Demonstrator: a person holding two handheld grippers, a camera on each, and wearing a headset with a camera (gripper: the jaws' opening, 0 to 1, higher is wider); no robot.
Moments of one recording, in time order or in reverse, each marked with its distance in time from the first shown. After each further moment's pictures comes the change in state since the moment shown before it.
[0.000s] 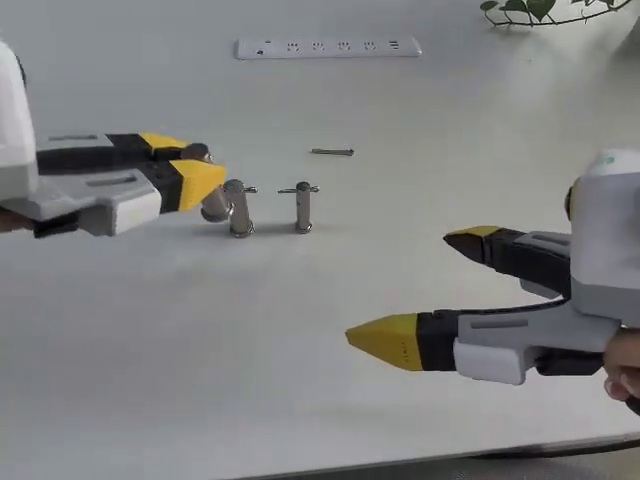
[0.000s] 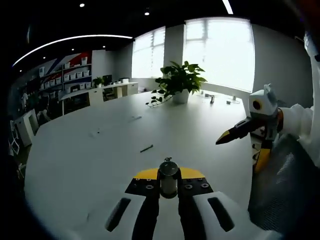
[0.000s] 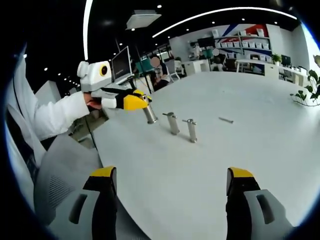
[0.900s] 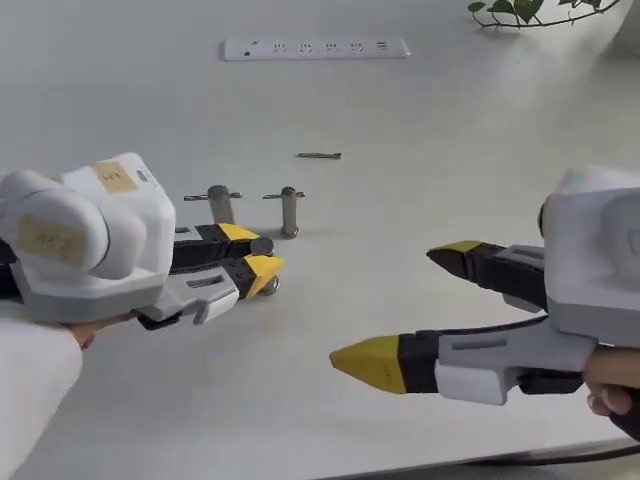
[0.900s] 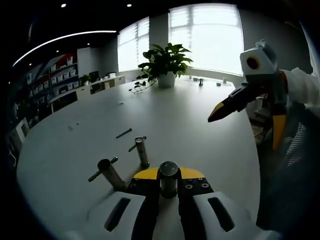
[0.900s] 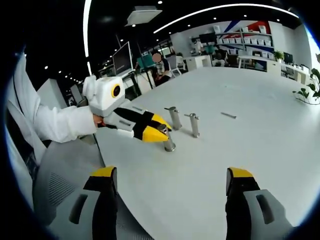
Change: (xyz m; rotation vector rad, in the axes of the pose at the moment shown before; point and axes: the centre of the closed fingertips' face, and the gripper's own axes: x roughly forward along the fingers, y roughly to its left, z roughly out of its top) left arm 0.049 -0.037 -0.048 0.078 0.072 -0.062; right arm 0.004 0.004 -0.008 -0.001 0.041 0.017
